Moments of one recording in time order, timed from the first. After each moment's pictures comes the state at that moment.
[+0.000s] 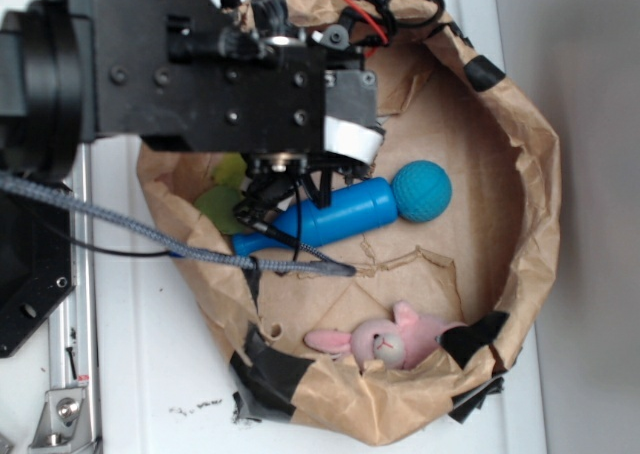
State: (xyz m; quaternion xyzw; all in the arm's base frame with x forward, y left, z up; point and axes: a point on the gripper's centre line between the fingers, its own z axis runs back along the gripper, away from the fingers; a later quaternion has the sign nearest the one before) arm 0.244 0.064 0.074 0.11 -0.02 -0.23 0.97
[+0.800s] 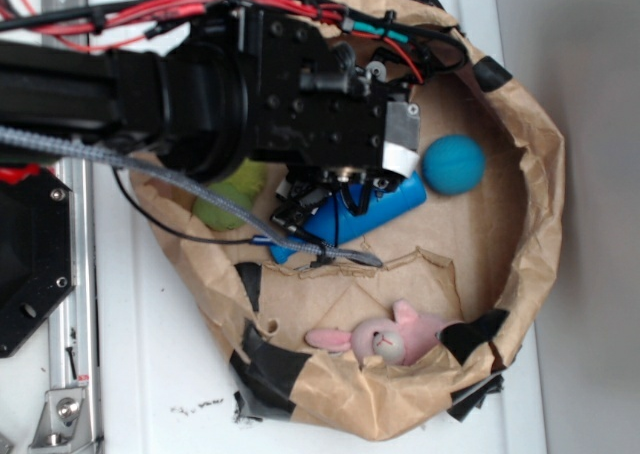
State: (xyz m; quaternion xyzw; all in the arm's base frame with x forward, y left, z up) arm 0.262 0.049 0.008 0.08 0.00 -0.29 0.96
